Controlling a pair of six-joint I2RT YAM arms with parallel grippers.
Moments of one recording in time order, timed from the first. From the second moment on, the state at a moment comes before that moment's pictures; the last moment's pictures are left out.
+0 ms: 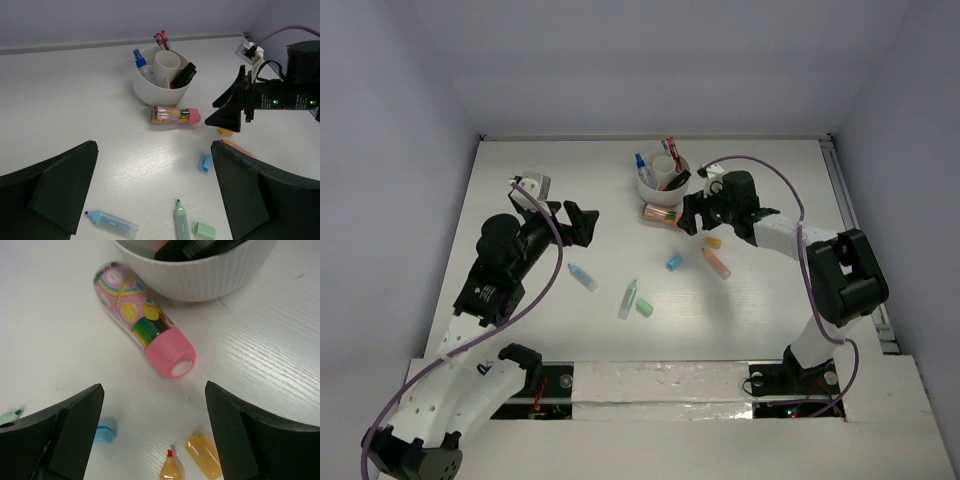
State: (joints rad) left arm -0.38 0.72 0.80 -0.17 0.09 -0.25; right arm 0.37 1.69 1.00 0.14 -0.35 0.06
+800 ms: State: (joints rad) left arm -0.38 0.75 0.80 -0.17 0.10 -0.25; right arm 0.35 2.00 1.23 0.02 -0.55 -0.06
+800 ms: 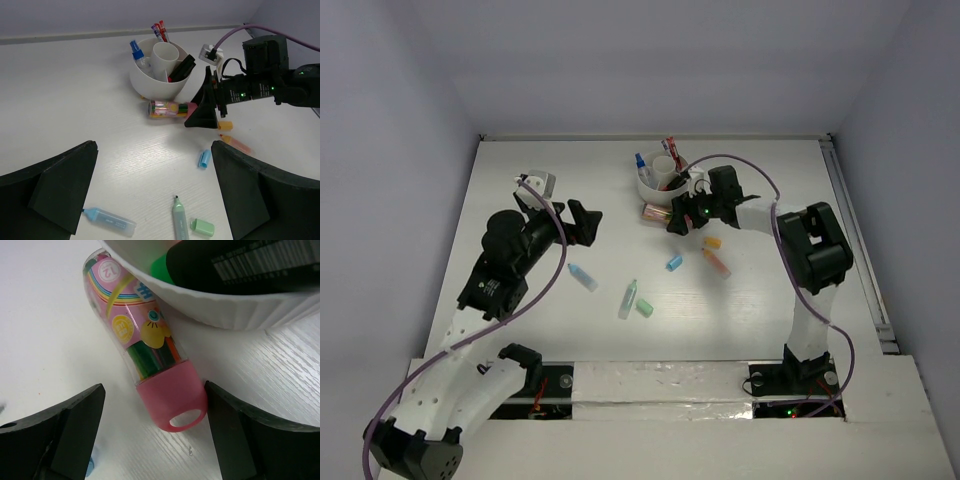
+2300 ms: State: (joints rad) left arm -0.38 1.14 0.72 0.08 0.38 -0.68; right arm 0.44 1.68 1.10 0.12 -0.78 0.07
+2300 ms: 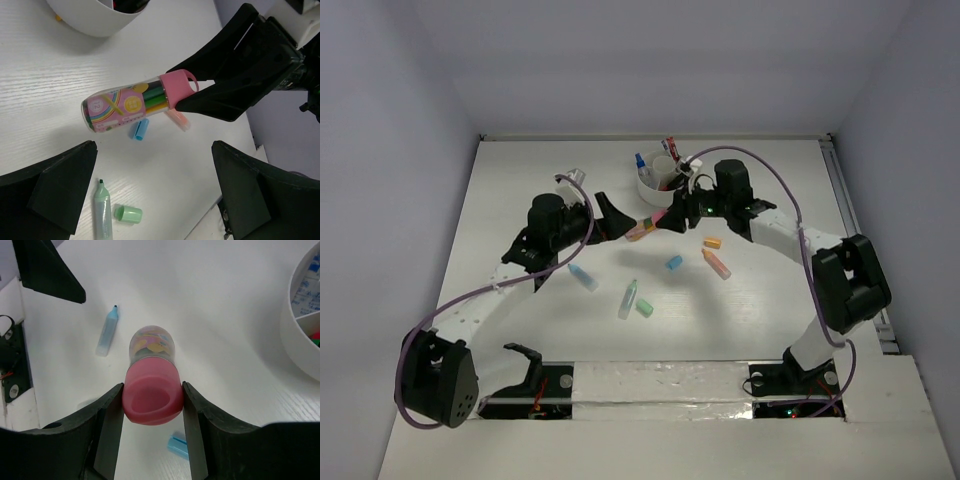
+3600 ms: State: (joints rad) left arm -0.40 0.75 0.77 -0.26 0.15 -0.33; right arm 0.43 2.16 2.36 -0.88 -0.17 -0.05
